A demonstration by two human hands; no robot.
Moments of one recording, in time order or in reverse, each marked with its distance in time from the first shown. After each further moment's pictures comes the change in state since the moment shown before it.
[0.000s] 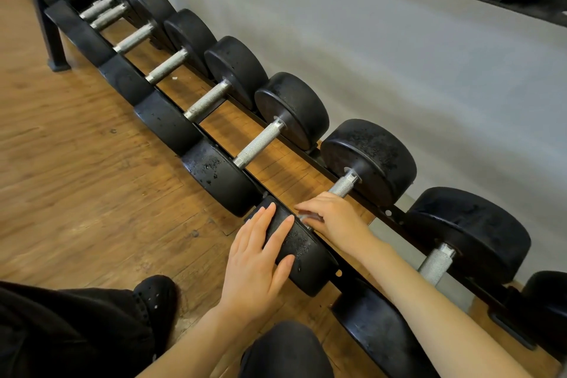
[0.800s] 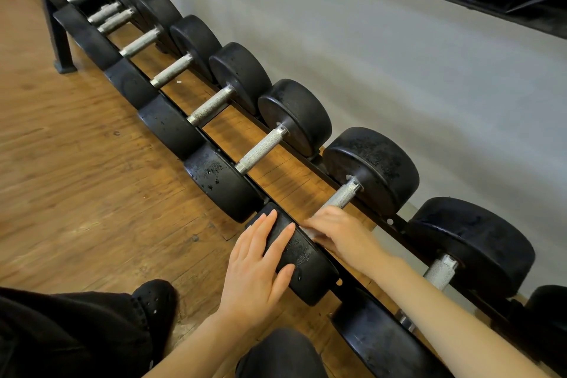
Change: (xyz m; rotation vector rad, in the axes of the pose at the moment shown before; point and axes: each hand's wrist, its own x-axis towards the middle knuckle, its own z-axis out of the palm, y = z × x) left_hand 0.000 -0.001 -0.001 0.002 -0.031 -0.013; right_hand -0.017 0.002 -0.011 -0.090 -0.137 -0.091
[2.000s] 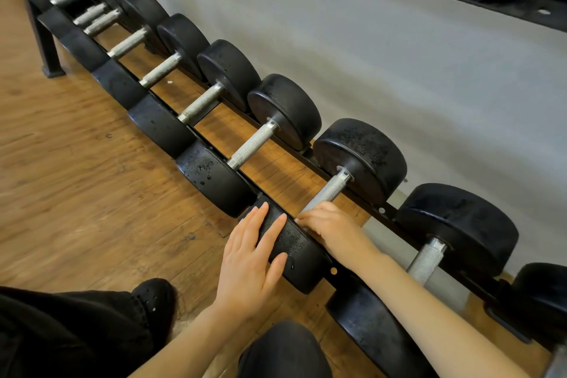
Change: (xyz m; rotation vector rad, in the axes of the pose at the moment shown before) left_hand -0.002 -0.001 0.004 -0.060 0.044 0.002; right_hand -0.011 -0.017 0.002 0.030 0.062 0.088
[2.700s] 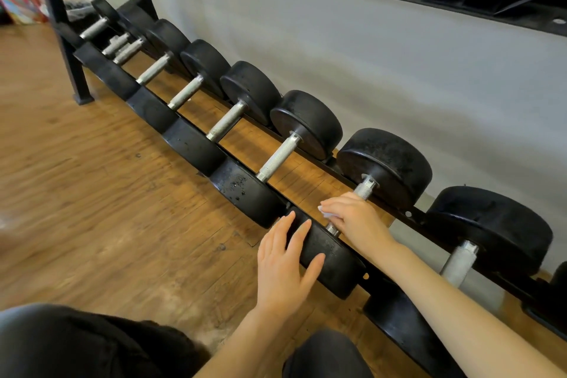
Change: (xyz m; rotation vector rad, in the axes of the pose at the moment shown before) left_hand 0.008 0.001 -0.012 -0.055 -0.004 -0.097; right_hand 0.032 -0.009 0.003 -0.011 0.234 0.017
